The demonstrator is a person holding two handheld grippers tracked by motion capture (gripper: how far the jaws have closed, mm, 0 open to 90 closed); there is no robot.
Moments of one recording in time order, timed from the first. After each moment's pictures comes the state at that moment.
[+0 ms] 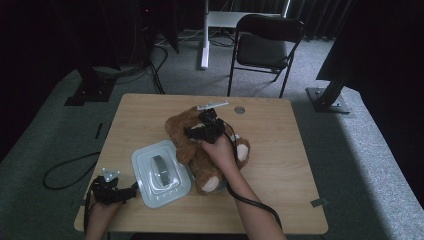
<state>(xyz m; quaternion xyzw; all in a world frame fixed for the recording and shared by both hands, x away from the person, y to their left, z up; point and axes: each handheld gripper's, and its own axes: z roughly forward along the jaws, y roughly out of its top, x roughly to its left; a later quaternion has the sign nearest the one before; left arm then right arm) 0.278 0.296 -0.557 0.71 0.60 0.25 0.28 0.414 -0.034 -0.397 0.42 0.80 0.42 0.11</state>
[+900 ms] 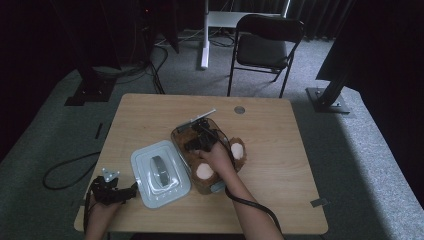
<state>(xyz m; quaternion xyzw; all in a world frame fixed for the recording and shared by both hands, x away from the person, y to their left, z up) 0.278 0.297 -0.557 0.70 0.60 0.25 0.28 0.430 -0.015 -0.448 0.45 0.84 0.29 0.05</state>
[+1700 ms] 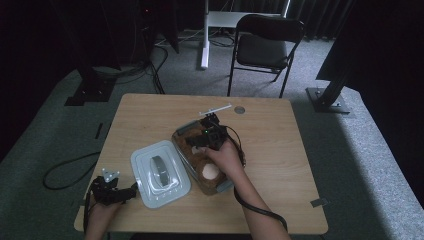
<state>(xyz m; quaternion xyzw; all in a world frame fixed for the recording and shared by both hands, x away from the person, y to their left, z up) 0.278 0.297 -0.557 0.70 0.60 0.25 0.28 0.394 -0.044 -0.388 0.42 0.82 0.40 0.04</state>
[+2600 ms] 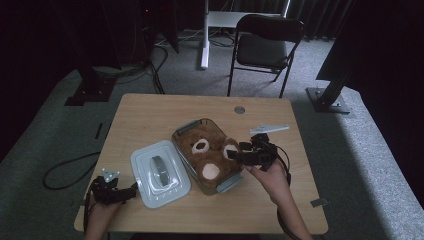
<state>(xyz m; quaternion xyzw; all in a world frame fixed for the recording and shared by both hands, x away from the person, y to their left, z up) 0.278 0.297 -0.557 0.70 0.60 0.25 0.28 0.325 -0.165 -0.381 0.42 0.79 0.44 0.08</state>
